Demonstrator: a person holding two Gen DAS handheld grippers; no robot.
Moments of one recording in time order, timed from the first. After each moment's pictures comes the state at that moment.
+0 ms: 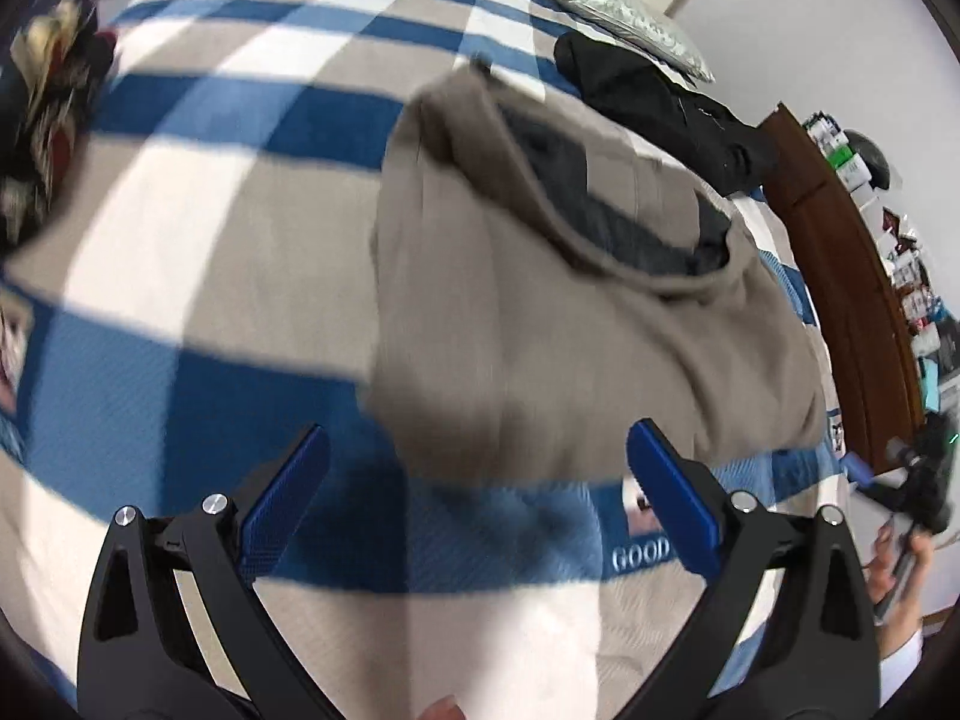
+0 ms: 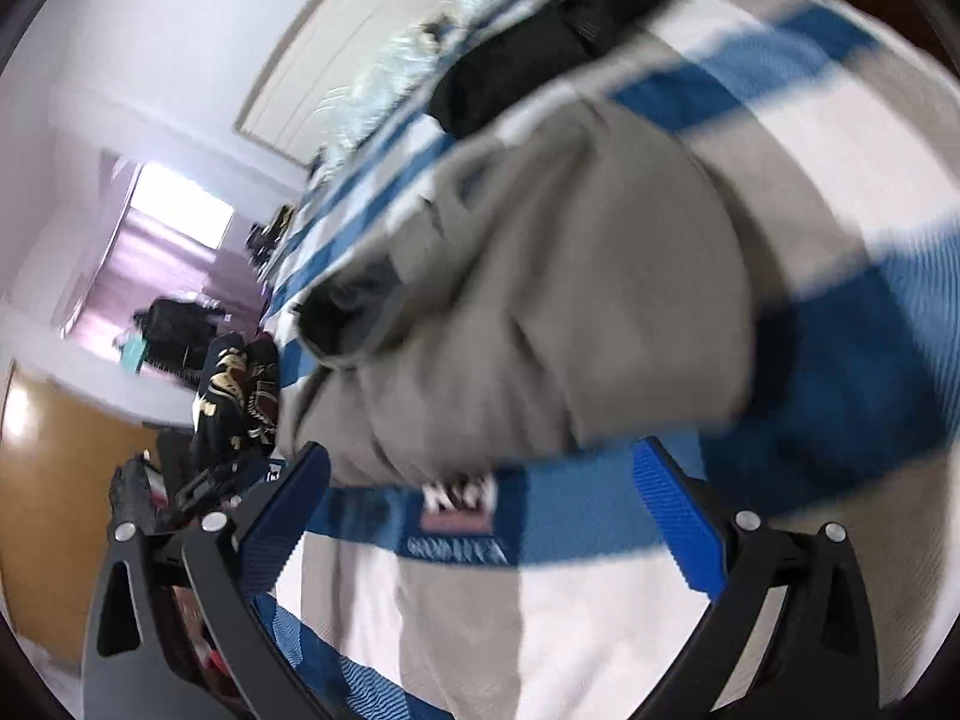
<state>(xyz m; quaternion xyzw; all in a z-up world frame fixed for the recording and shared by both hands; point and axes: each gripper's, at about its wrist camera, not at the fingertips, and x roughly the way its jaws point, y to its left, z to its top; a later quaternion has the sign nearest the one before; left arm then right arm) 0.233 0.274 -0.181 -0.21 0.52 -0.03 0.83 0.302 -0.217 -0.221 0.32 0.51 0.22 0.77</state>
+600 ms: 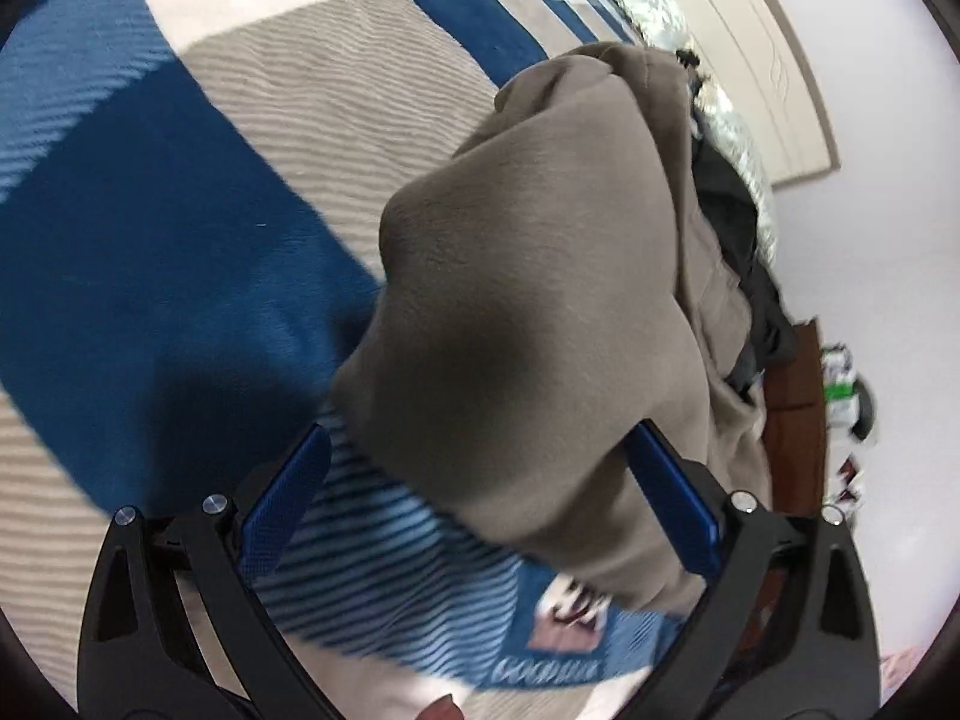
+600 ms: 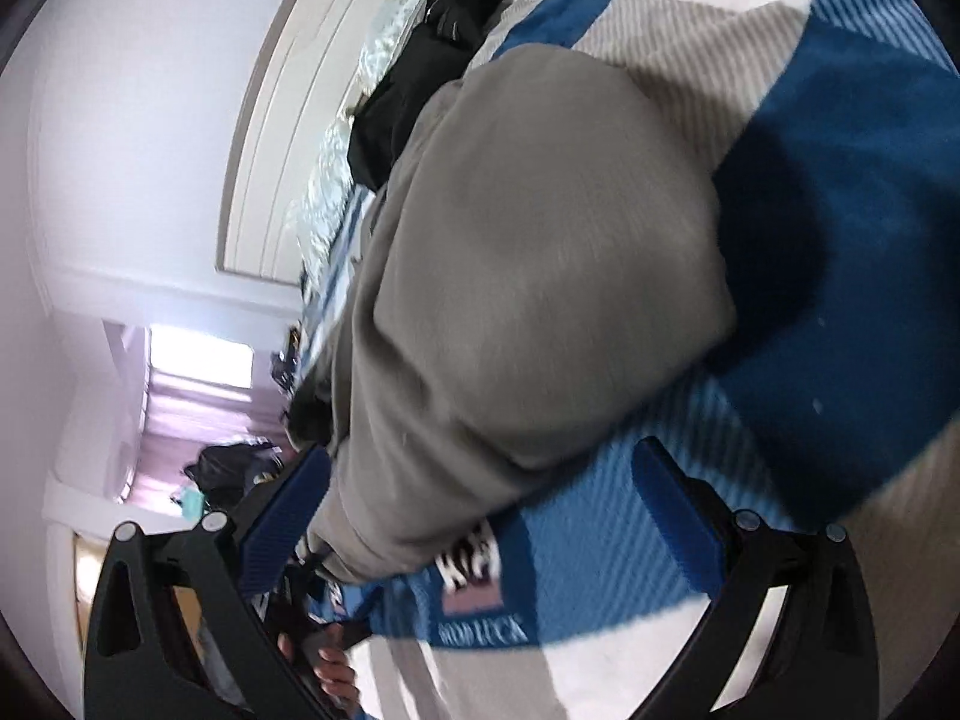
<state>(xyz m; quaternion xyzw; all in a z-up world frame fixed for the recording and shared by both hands) 0.237 0.268 -0.271 -0.48 0.44 0.07 0.75 0.333 -0.206 -0.294 0.47 0.44 0.17 0.74</state>
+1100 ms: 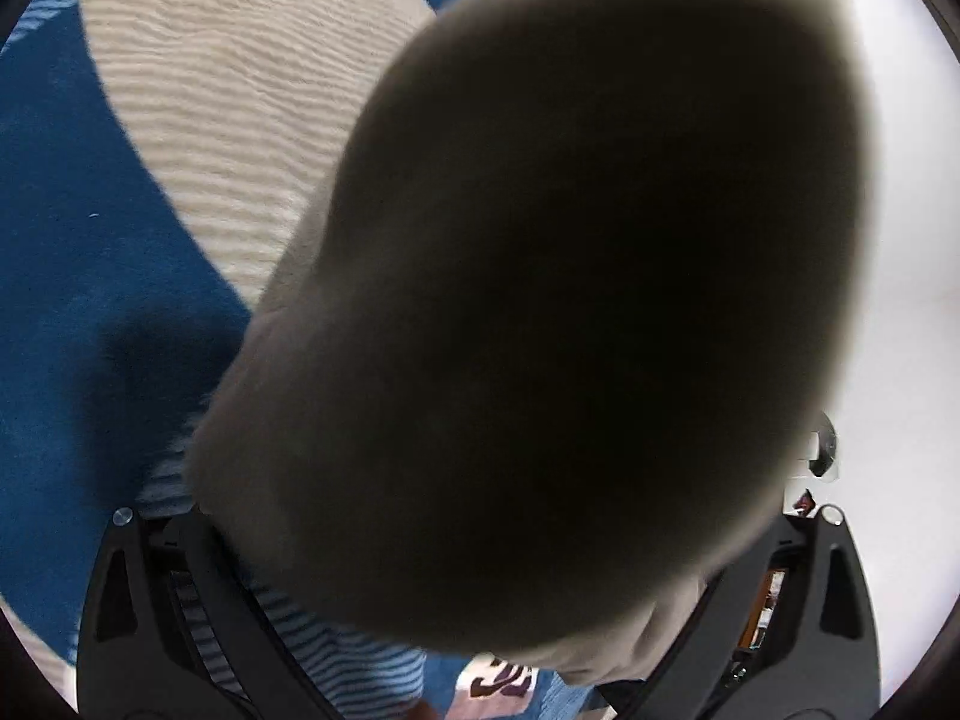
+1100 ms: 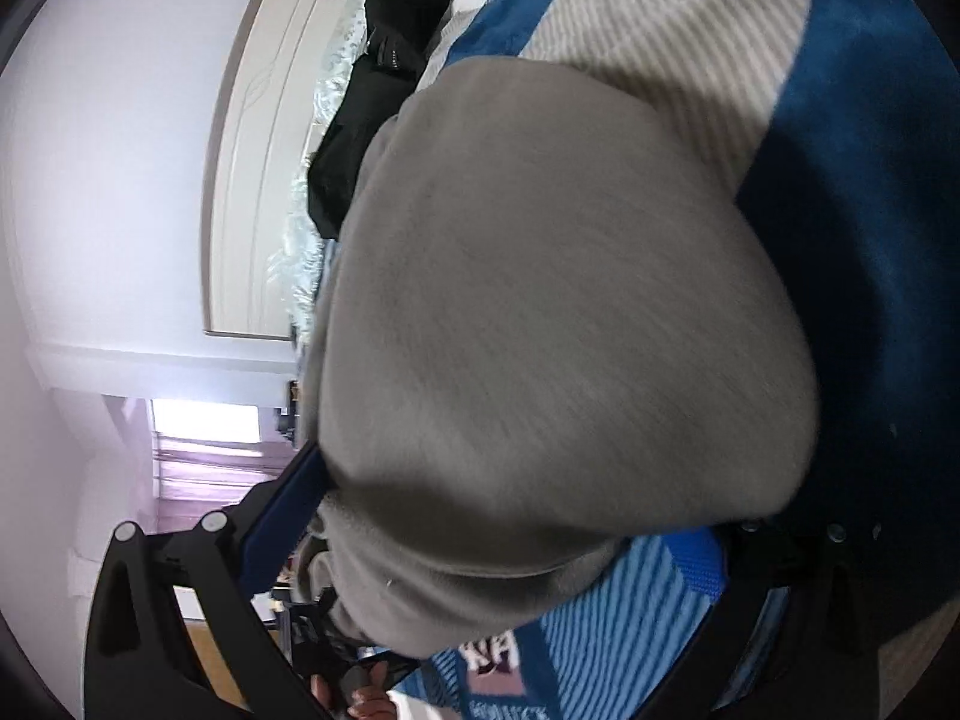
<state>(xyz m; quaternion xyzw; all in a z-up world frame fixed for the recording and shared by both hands) 0.290 0.250 -0.293 -0.52 0.43 0.06 0.73 0.377 -0.201 -0.325 0.52 0.45 0.11 0.72</state>
